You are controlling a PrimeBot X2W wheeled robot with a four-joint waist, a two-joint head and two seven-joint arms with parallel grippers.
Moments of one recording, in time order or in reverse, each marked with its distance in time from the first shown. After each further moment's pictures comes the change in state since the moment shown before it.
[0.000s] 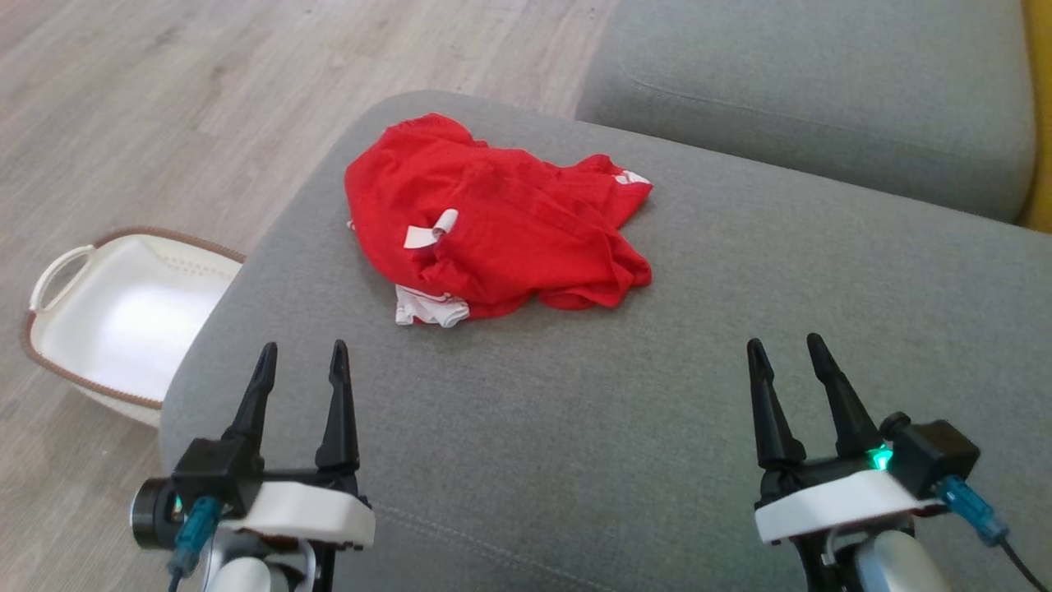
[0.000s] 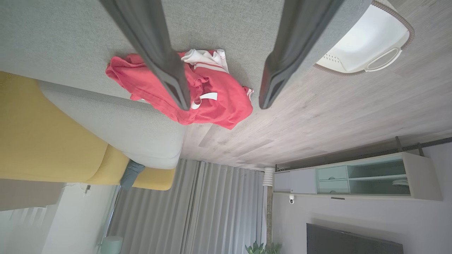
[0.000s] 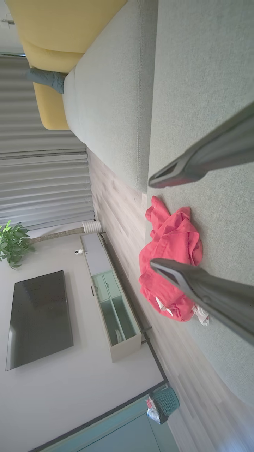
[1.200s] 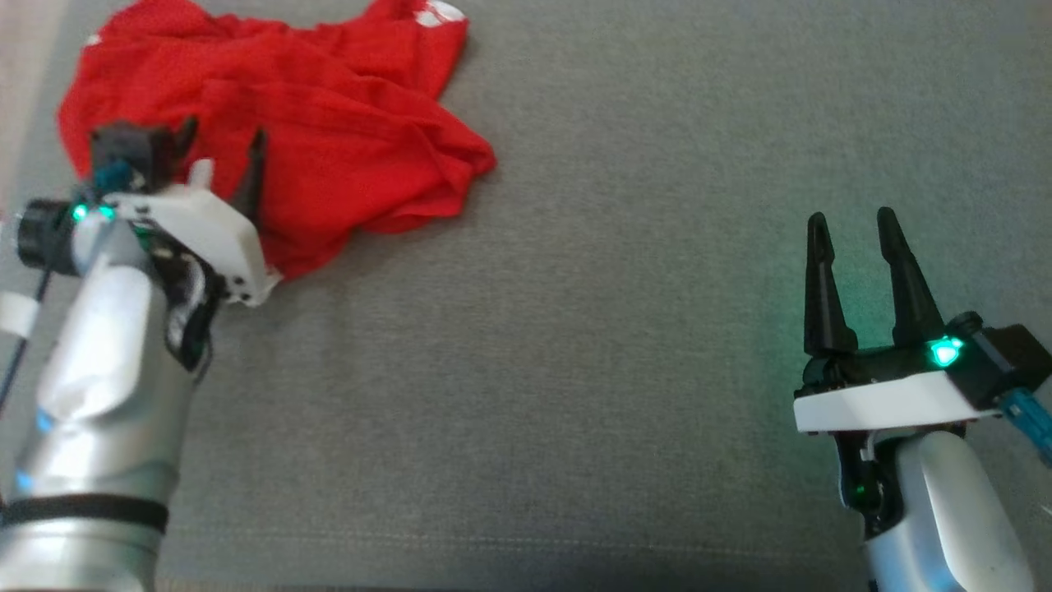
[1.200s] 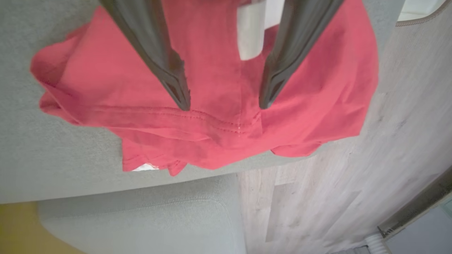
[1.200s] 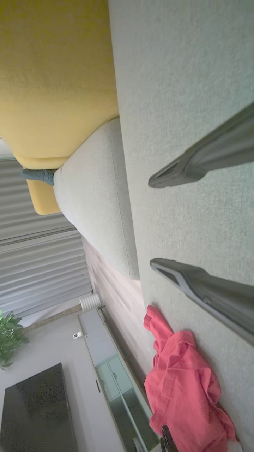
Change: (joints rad) left arm -0.723 0.174 -0.020 0.637 -0.013 -0.199 0.203; right arm -0.169 -0.001 -0.098 -0.062 -0.063 0.000 -0.001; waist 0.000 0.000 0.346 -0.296
